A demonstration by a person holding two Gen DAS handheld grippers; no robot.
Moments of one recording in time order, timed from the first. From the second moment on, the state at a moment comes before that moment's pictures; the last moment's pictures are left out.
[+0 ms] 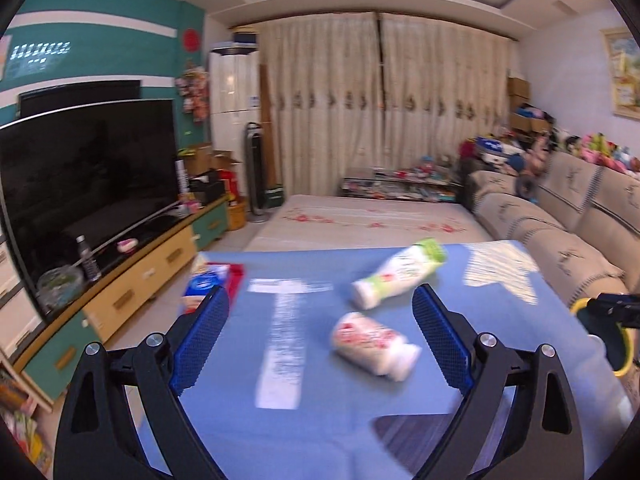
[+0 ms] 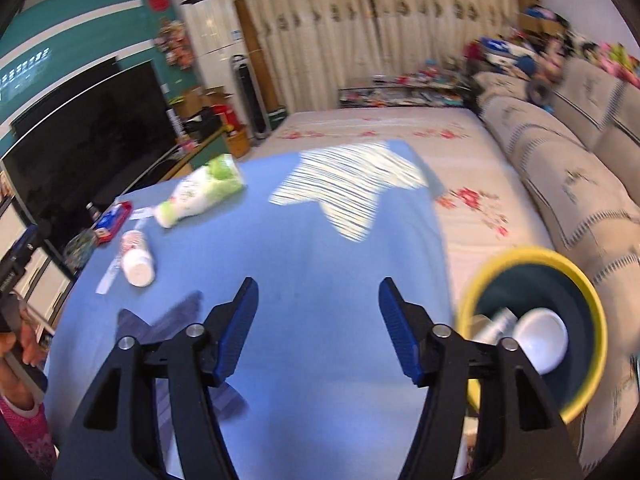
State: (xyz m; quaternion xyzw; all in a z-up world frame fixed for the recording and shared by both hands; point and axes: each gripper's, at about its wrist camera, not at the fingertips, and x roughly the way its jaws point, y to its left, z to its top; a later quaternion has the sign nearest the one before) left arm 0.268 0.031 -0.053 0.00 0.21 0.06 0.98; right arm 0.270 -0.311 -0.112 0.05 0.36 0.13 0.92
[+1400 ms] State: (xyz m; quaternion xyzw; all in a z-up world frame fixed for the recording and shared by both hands) left arm 0.254 0.078 -0.077 -0.05 0.19 0.12 0.97; right arm 0.309 -0.111 -0.148 -0.07 0.41 0.29 0.86
